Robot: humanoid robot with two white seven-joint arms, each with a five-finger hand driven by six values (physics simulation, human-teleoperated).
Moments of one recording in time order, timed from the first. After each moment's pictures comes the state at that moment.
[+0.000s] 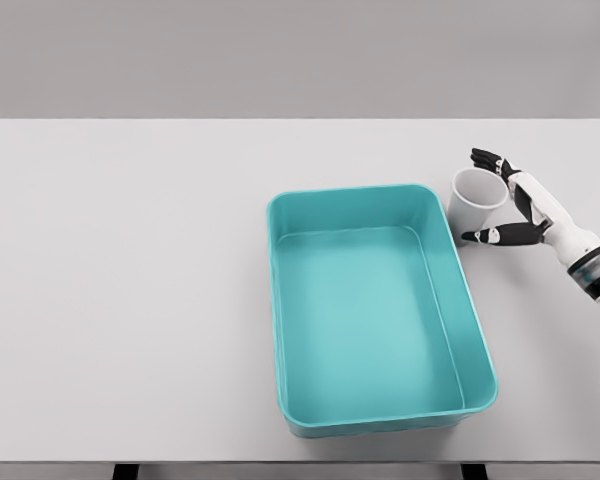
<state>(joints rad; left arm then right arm) 0.05 0.00 0.01 -0.08 0.00 0.08 0.01 -0.58 -0.82 1.05 -1.09 -0.68 -0.61 0.00</state>
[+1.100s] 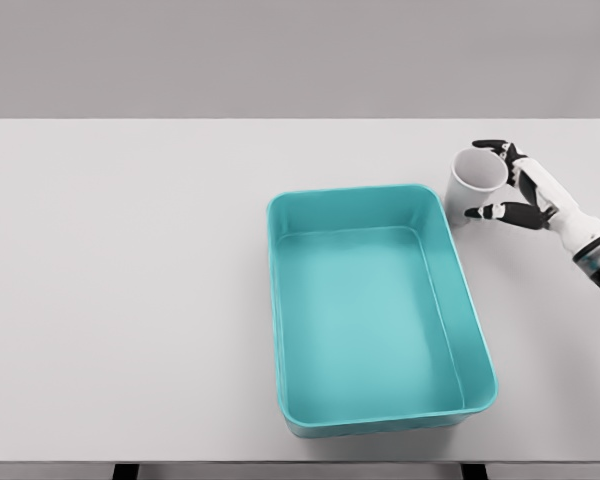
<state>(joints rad) 0.05 0.00 0.01 -0.08 0.00 0.08 0.01 -0.62 -0.83 1.05 -1.09 -0.67 -0.61 0.00</state>
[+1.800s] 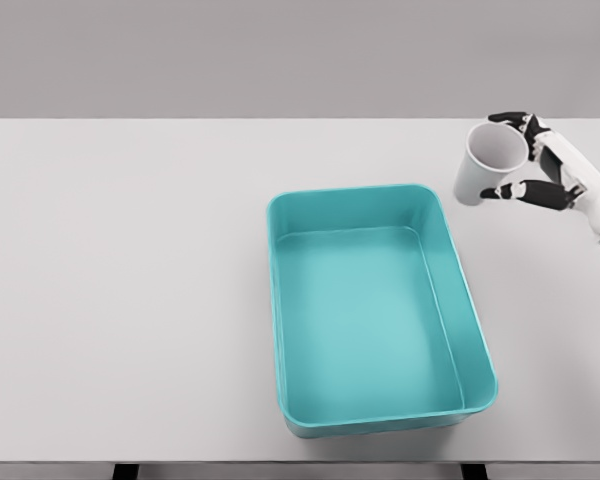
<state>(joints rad) 0.05 0.00 0.01 -0.08 0.00 0.08 0.01 -0.64 -0.94 1.02 -1.25 -0.67 -0.61 0.00</state>
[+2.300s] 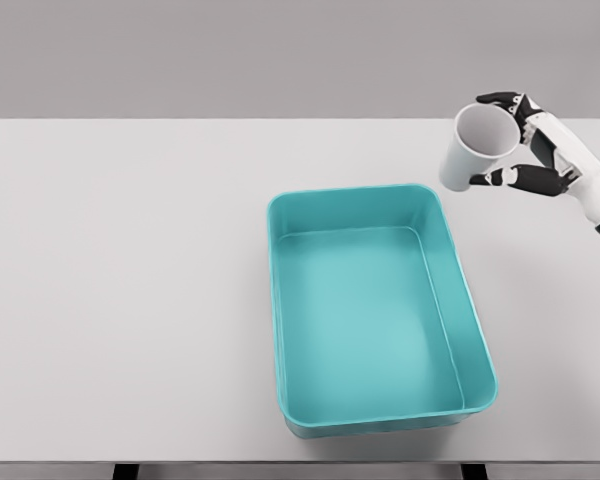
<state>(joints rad) 0.05 0.00 0.01 -0.08 0.00 0.08 0.01 -0.67 -0.96 1.03 -1.33 -0.66 -0.61 -0.01</state>
